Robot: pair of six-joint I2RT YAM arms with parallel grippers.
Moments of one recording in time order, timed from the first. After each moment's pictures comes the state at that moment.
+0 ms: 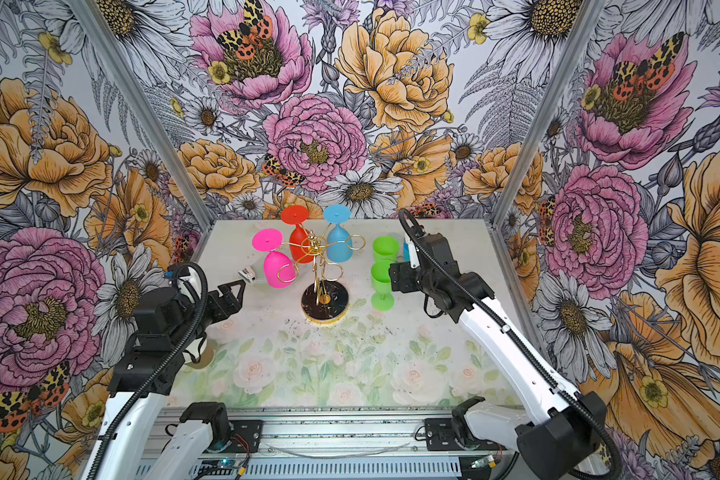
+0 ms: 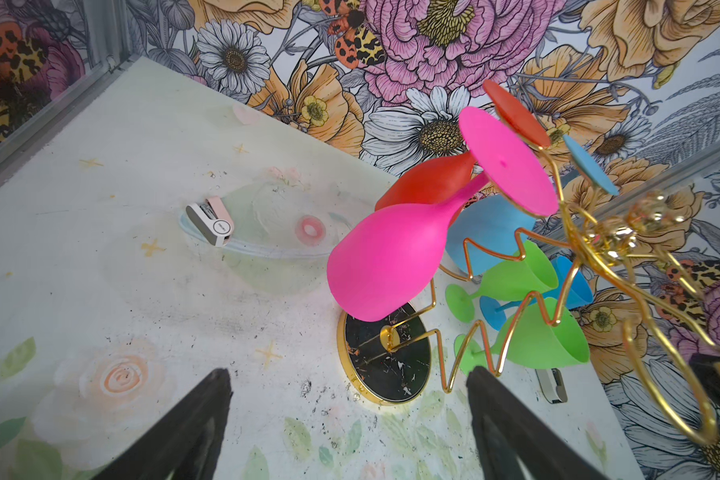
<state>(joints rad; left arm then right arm) -0.01 0.64 0.82 -0.55 0.19 -0.47 0.43 1.16 1.16 -0.70 0.01 0.21</state>
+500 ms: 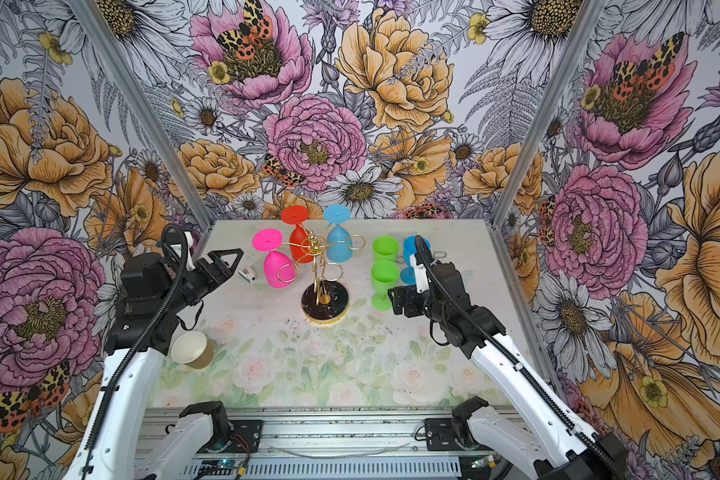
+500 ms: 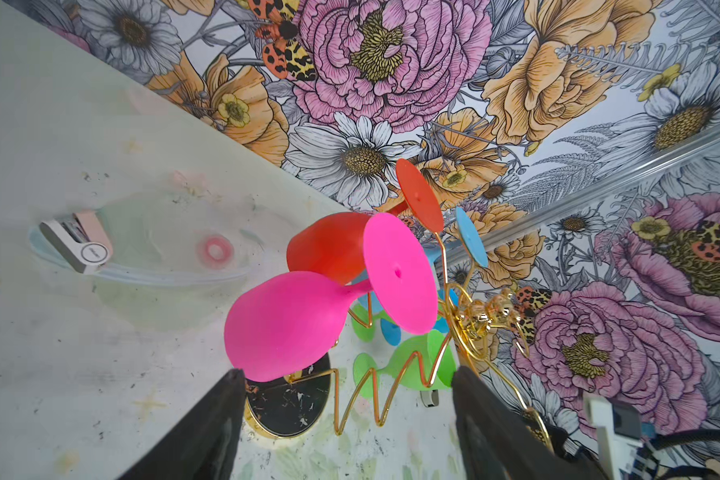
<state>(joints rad) 0.12 0.91 0.98 -0.41 0.54 -0.67 0.43 0.96 0.89 -0.55 -0.10 0.27</state>
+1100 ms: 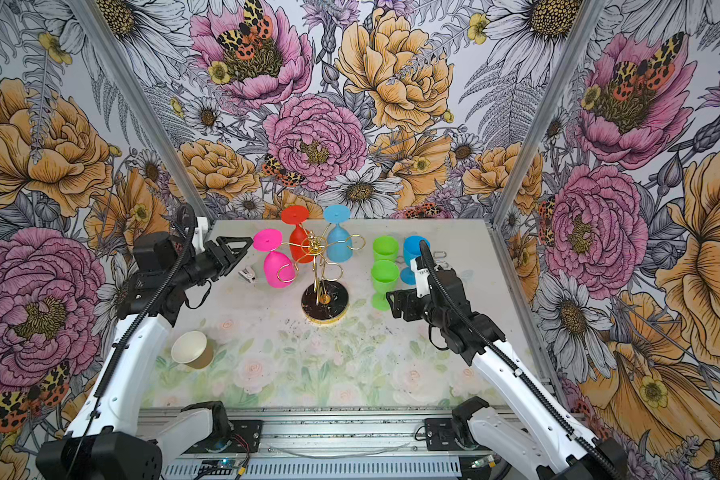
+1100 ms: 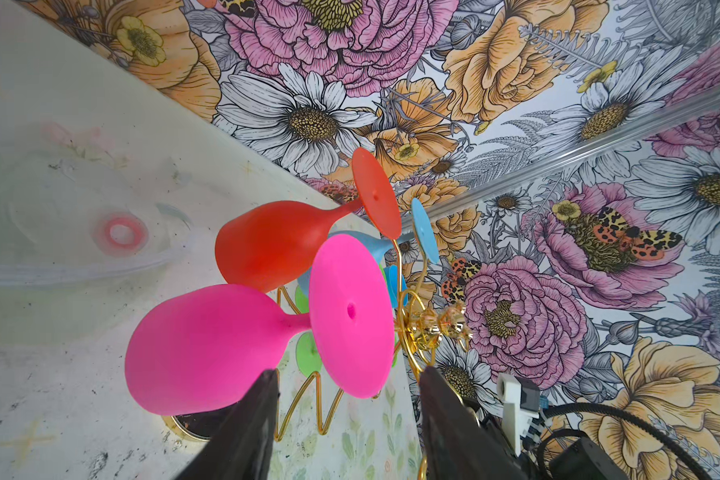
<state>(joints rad) 0.12 1.10 1.06 -0.31 0.73 -0.76 0.43 0.93 0.82 -0.48 -0.14 0.32</state>
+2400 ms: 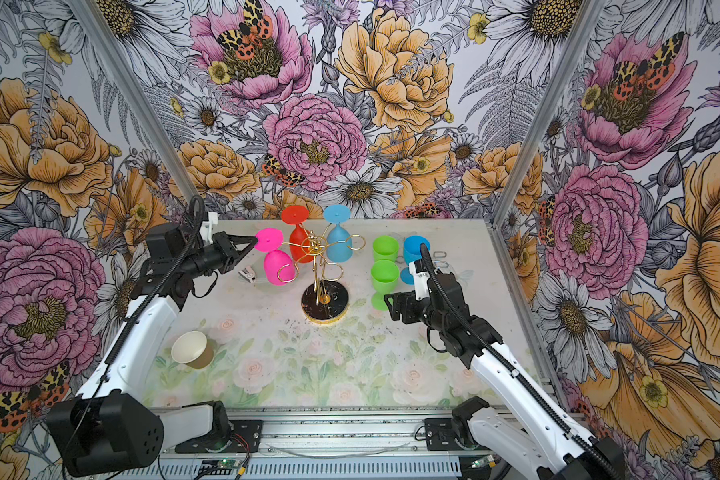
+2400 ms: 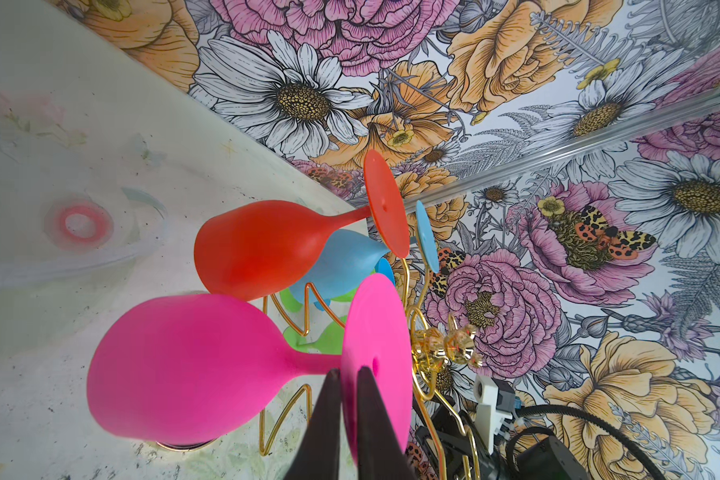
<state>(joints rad) 0.11 1.23 1.11 -0.24 0.82 -0.81 0.43 0.92 0.76 -0.42 -0.18 0.34</state>
